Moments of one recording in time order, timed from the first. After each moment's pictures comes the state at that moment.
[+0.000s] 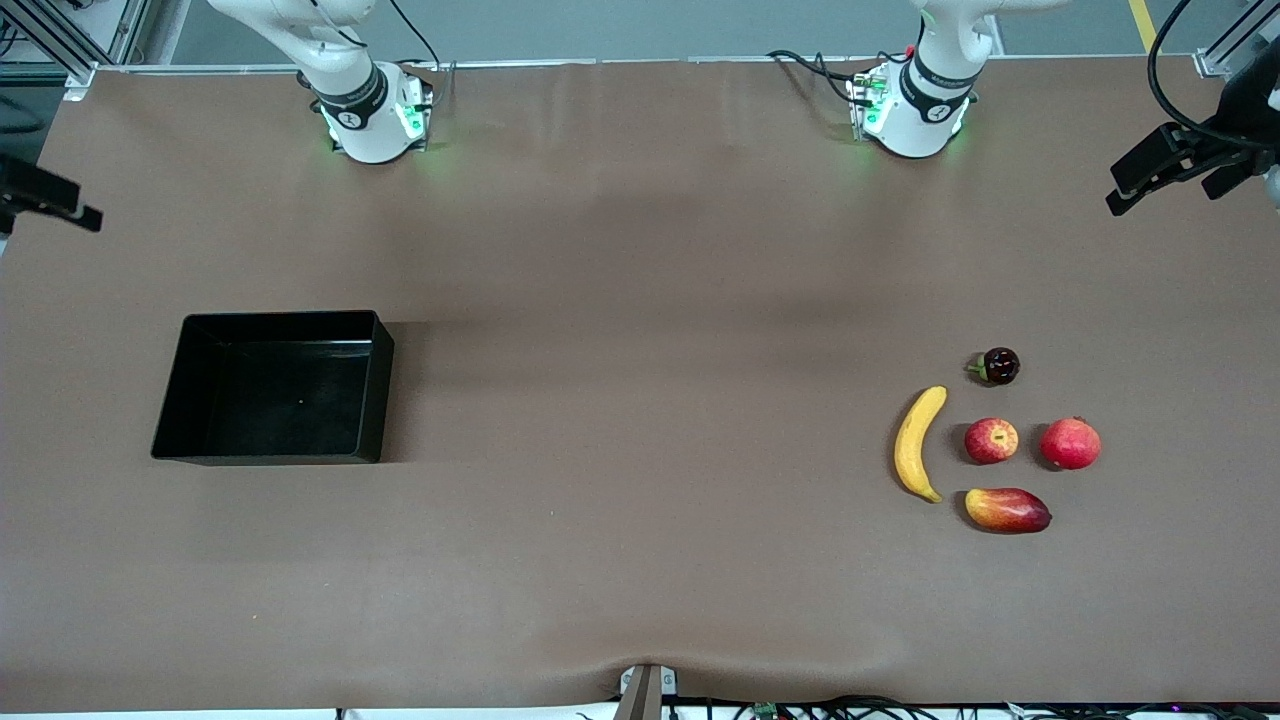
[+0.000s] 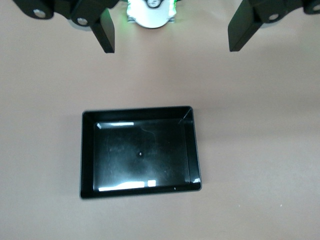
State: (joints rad) left arm 0.01 -0.08 -0.10 -1.50 0.01 1.43 -0.24; right arm -0.08 0.03 0.00 -1.36 0.07 1.26 0.03
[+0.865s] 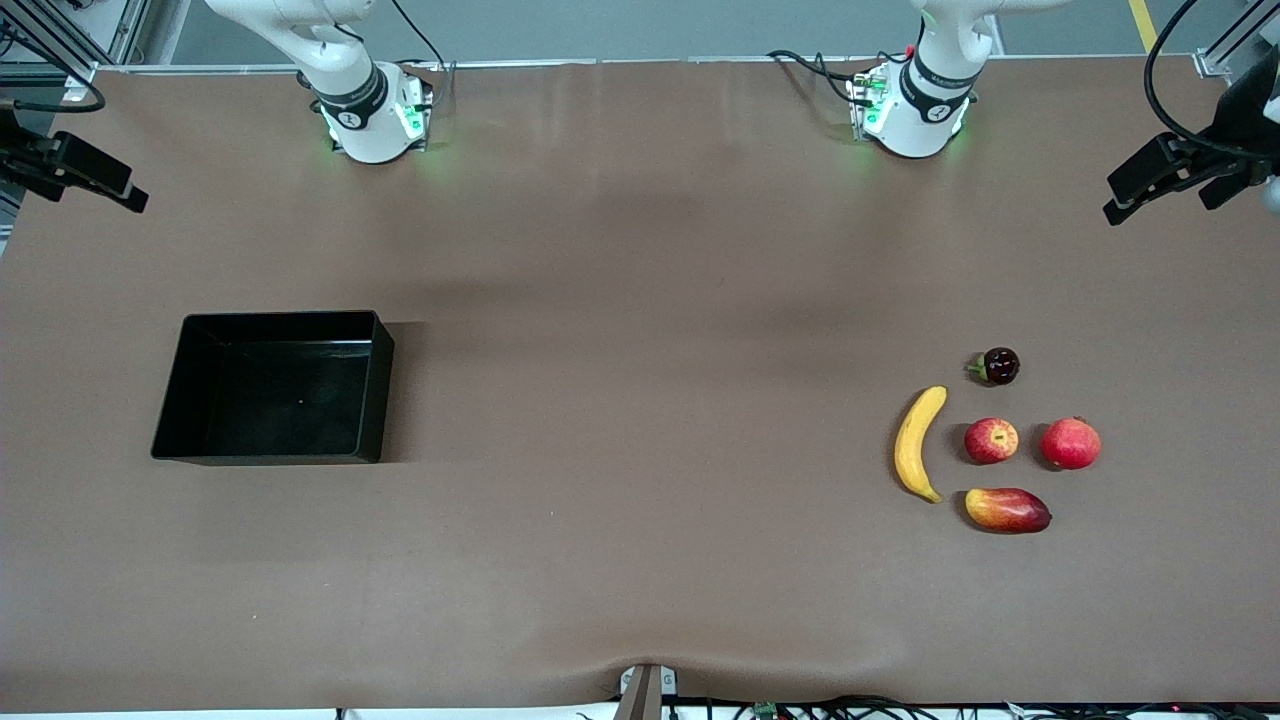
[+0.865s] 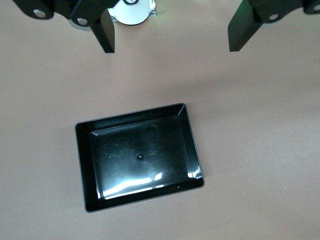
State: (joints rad) left arm 0.01 -0.07 -0.10 -1.50 0.02 1.46 -0.24; right arm -0.04 -0.08 -0.01 -1.52 0.06 1.35 0.15
